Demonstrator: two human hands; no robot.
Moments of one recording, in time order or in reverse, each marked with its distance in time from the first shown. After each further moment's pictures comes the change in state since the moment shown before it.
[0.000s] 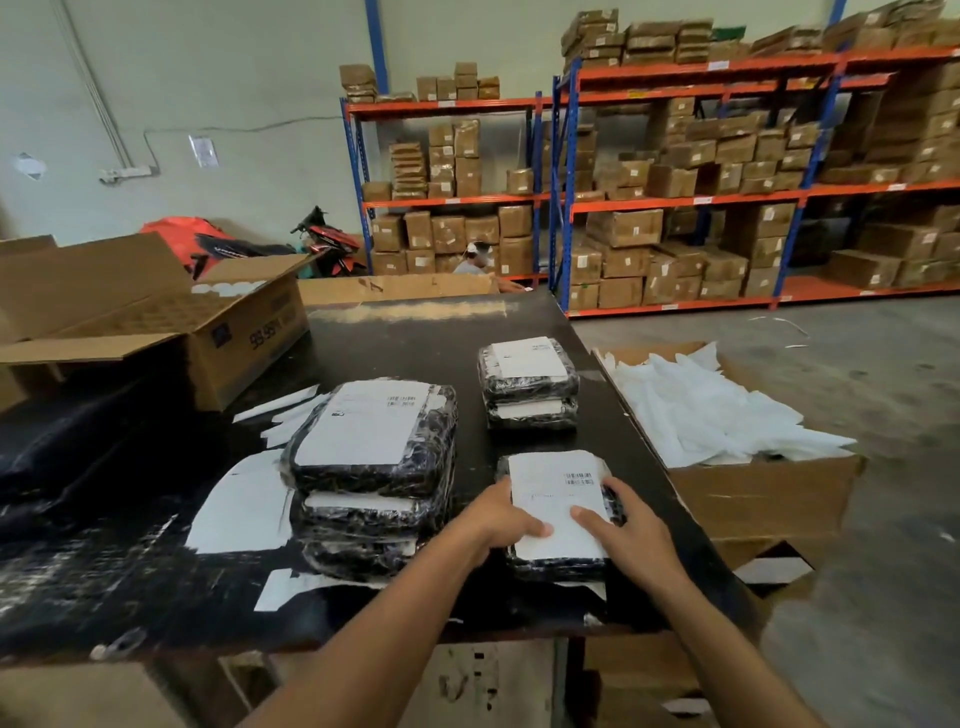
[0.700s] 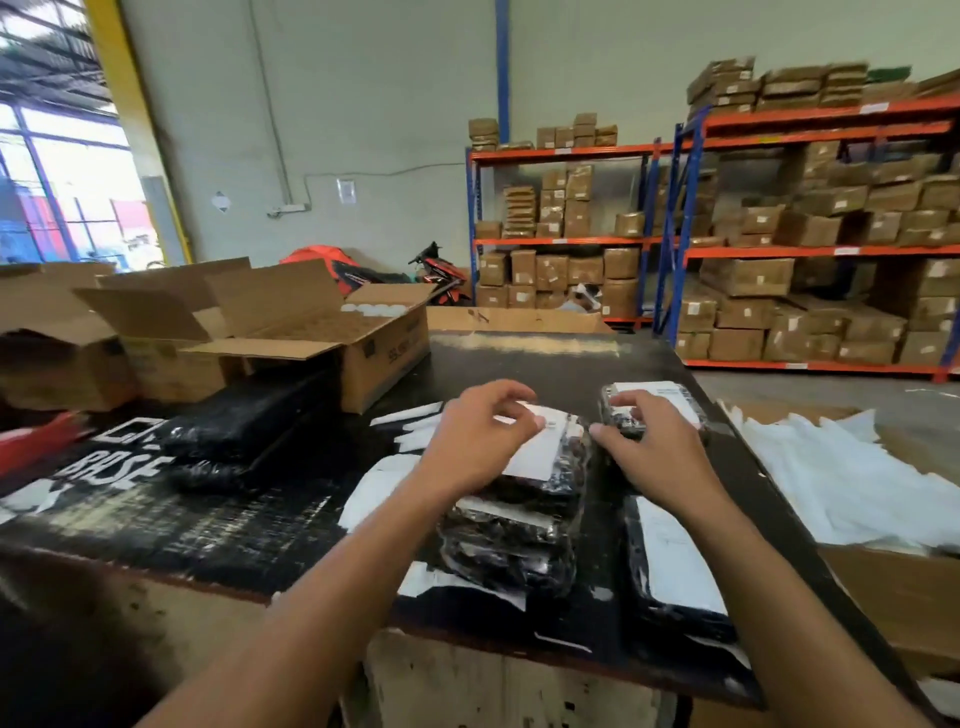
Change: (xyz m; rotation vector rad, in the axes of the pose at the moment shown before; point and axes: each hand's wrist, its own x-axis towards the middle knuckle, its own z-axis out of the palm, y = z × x) left_hand -0.112 0.009 -0.130 0.134 0.573 0.495; right_hand -0.008 -0.159 0.035 -0.181 0.036 -0.466
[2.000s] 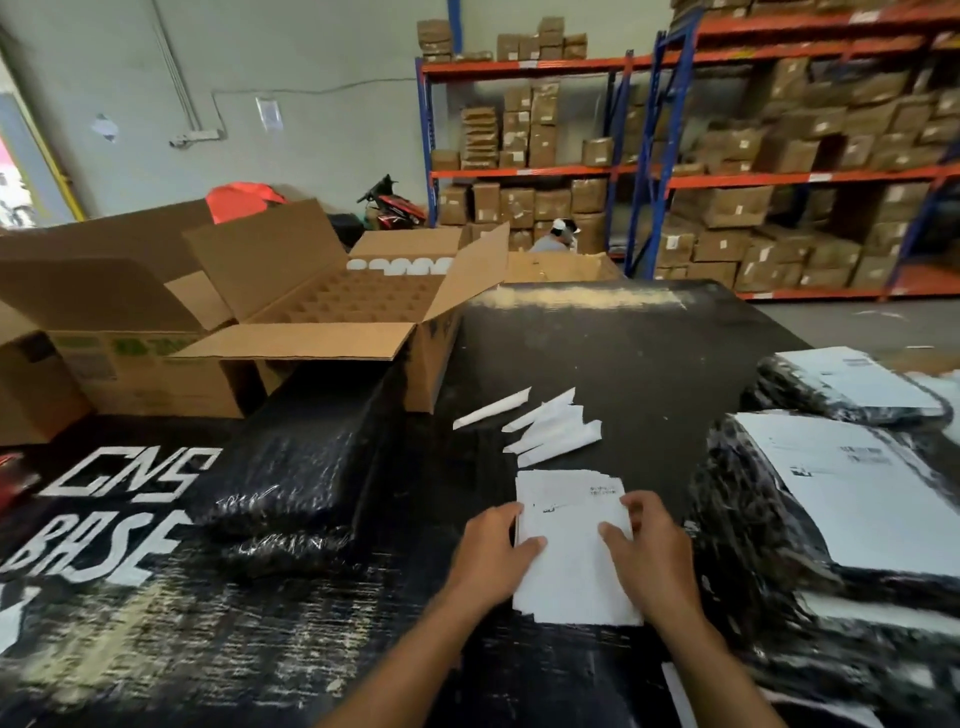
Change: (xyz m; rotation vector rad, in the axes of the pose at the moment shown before) left_hand 0.084 -0.336 -0.097 0.095 -0.284 -0.245; right_hand 0.047 -0.057 0.325 0.020 0.053 0.504
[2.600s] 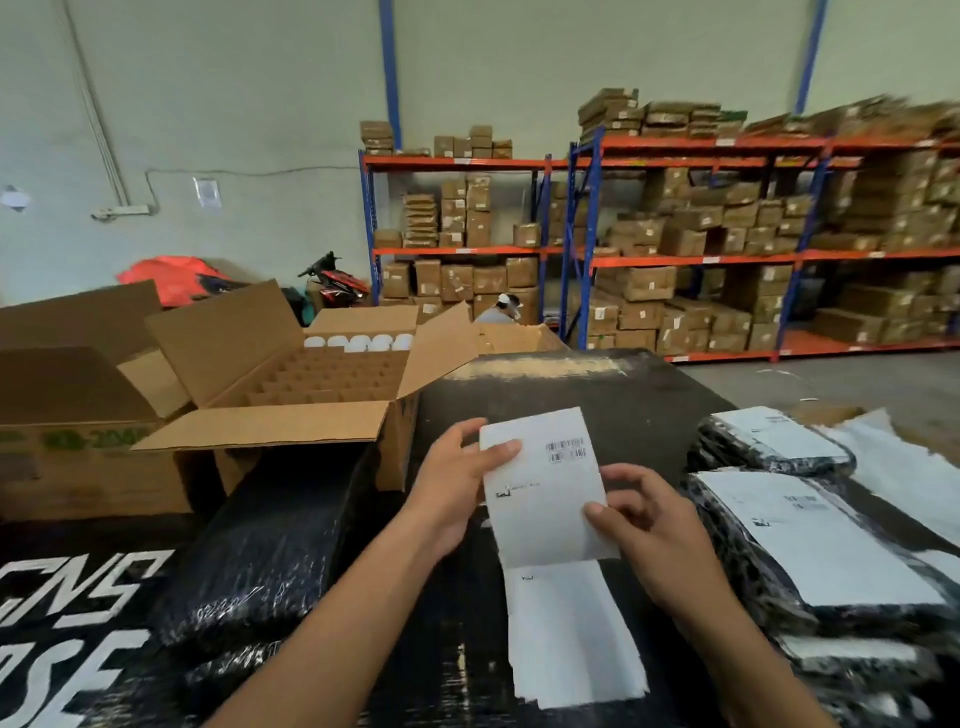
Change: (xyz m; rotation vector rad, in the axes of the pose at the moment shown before) left_hand 0.021 0.091 -0.121 -0.875 -0.066 0.073; right_hand -0.030 -0.091 -0.055 0.423 -0.025 -0.310
